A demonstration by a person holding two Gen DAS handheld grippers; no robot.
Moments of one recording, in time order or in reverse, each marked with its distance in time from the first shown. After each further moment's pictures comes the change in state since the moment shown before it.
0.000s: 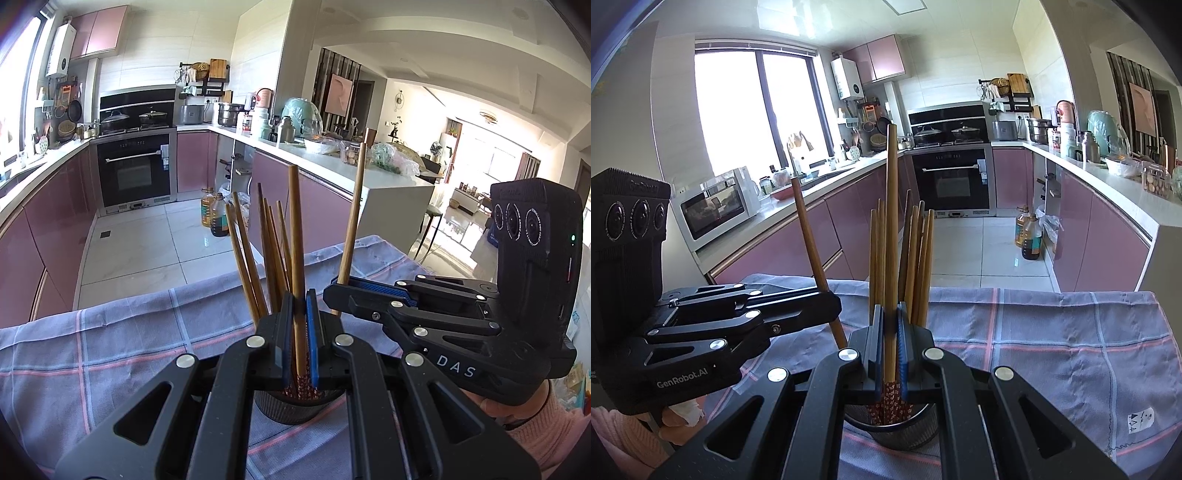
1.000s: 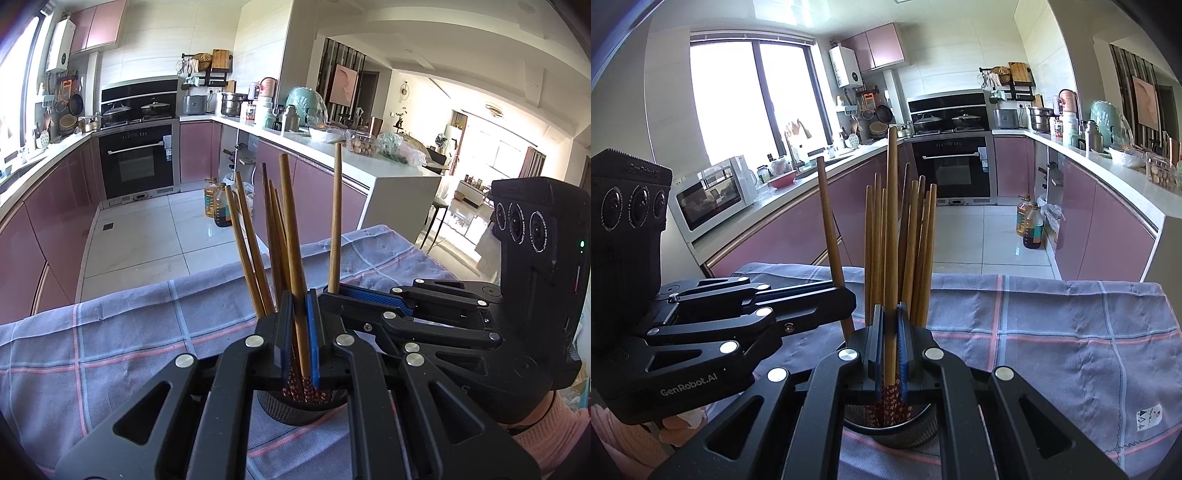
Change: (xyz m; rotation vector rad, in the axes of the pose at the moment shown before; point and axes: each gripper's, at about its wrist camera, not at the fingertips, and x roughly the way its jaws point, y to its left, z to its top) left arm 0.024 -0.002 -0.003 -0.005 0.044 0.016; right arm 0.021 -0.002 -0.005 0.005 0.049 0.001
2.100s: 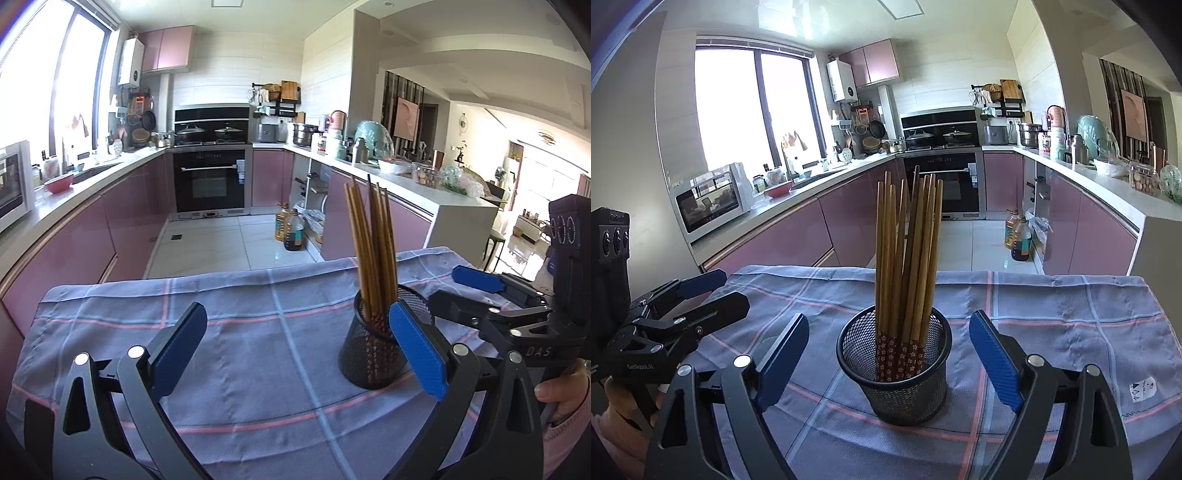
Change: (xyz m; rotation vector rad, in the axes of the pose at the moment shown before) left arm -0.079 0.042 -0.061 -0.079 -0.154 0.286; right arm -0.033 0.017 -0.032 -0.018 -0.080 -0.052
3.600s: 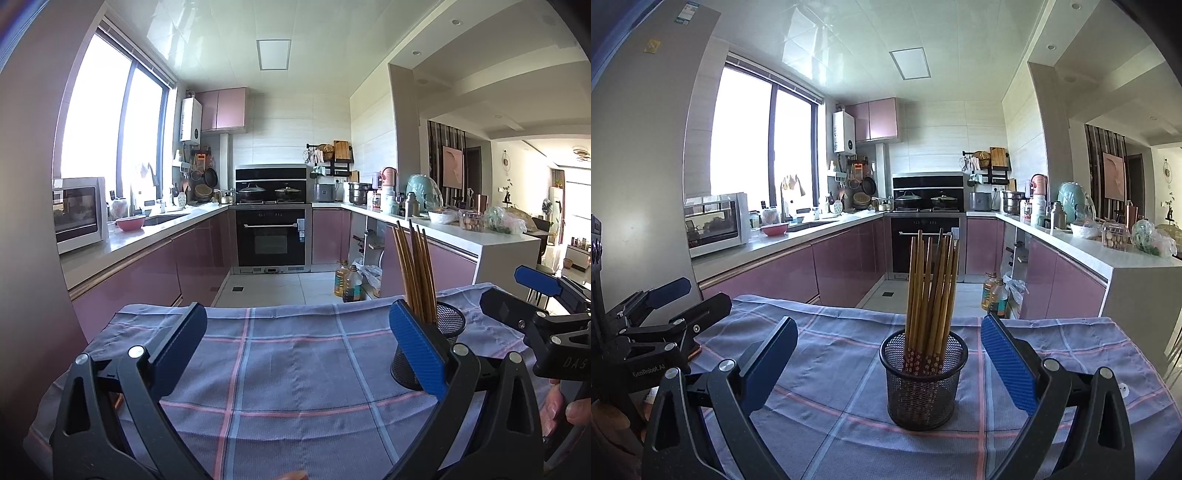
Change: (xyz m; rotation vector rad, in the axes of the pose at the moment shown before) left arm -0.106 0.001 -0.030 -0.001 -0.255 0.250; right arm -0.056 0.061 -0.027 -0.096 -0.250 -0.111
